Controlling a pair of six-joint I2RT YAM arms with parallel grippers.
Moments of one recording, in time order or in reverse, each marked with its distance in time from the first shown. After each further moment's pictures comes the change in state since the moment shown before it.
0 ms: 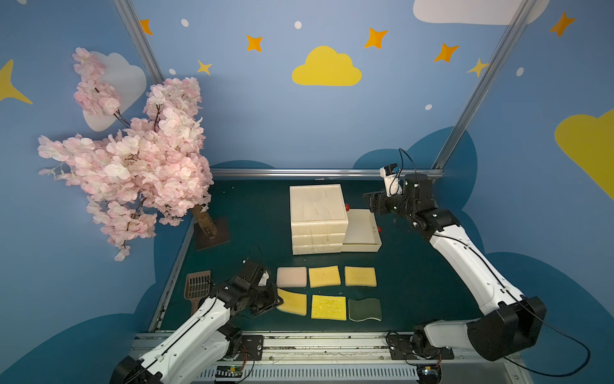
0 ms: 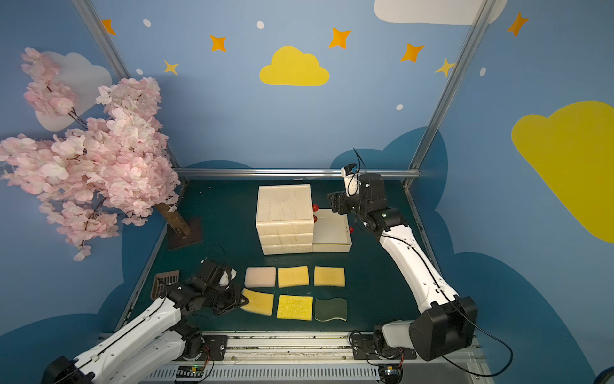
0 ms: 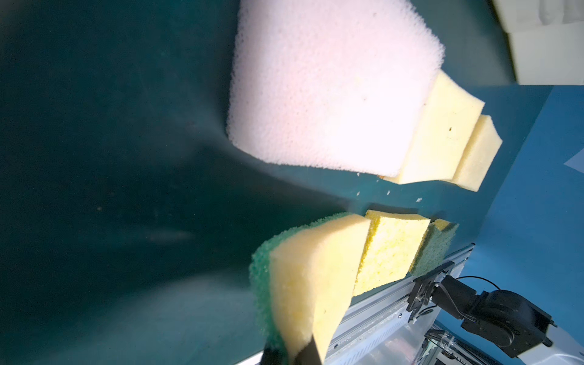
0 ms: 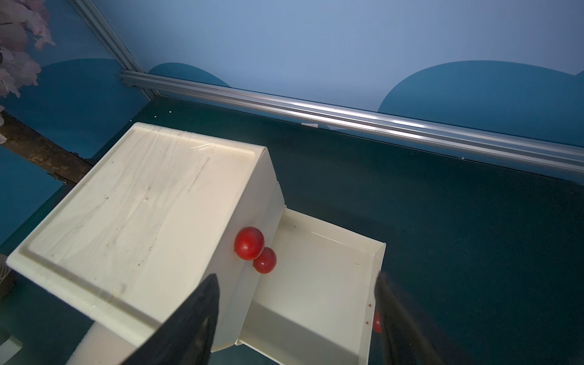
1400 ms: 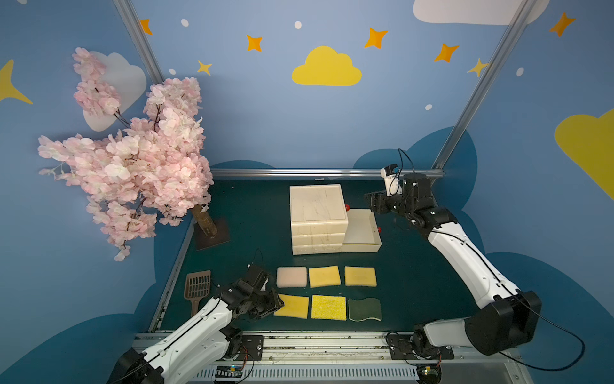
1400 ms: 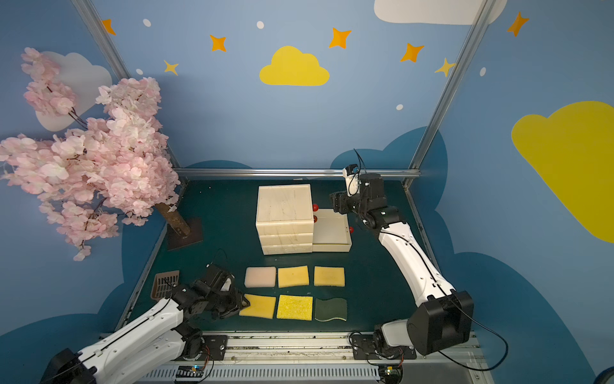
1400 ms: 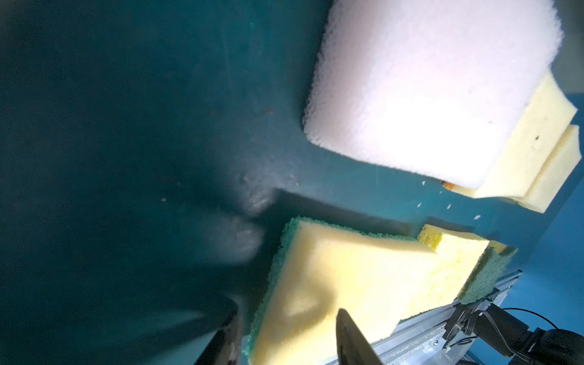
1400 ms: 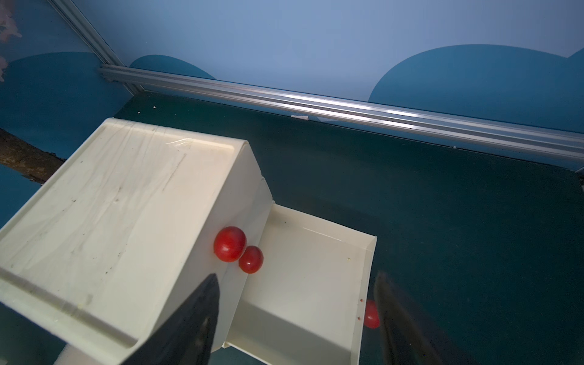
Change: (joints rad) left arm -0.059 0.005 -0.042 -0.001 -0.108 -0.060; right arm -0.015 0.032 0.000 0.000 0.013 0.000
